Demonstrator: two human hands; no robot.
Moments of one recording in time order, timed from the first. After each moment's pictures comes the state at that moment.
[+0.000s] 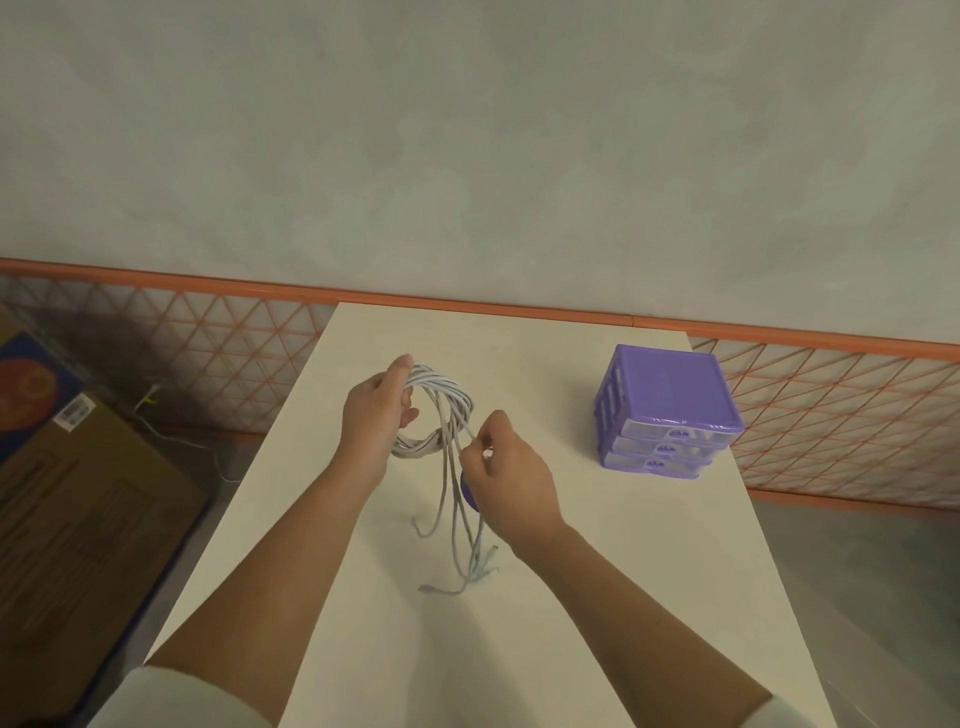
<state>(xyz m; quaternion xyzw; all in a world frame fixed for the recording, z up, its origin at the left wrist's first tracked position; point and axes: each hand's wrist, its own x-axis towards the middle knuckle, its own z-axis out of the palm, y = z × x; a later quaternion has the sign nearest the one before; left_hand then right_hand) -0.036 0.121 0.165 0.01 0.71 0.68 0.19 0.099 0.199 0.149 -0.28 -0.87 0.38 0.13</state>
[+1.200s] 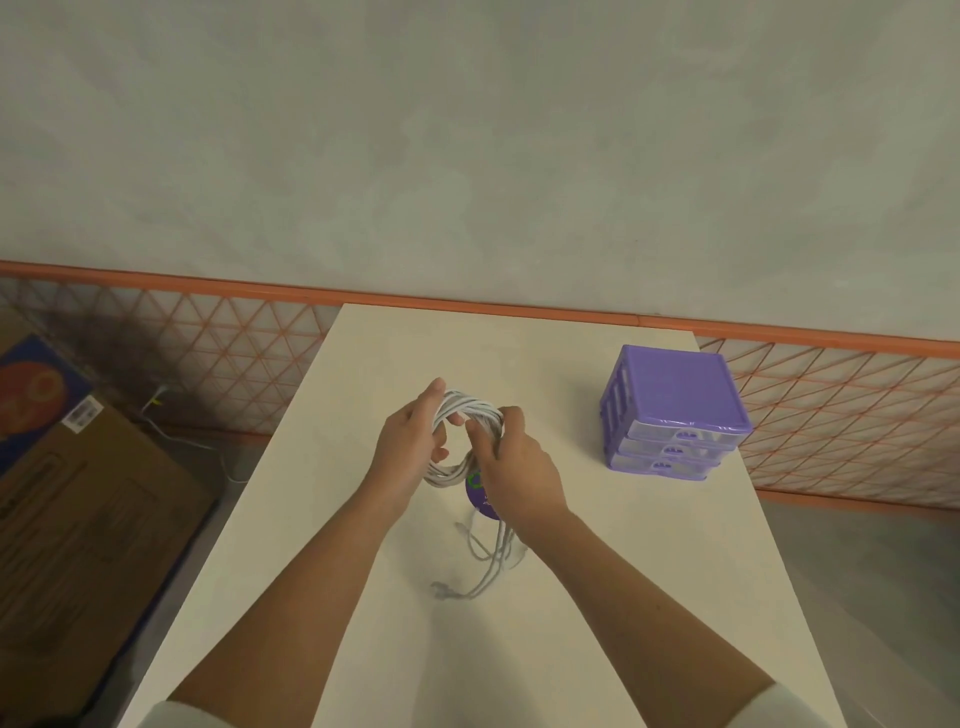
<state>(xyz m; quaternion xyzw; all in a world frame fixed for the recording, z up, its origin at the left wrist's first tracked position) -0.007 0.123 0.158 0.10 0.76 0.60 0.24 0.082 0.210 0.143 -0.34 -0.85 0.39 0.09</state>
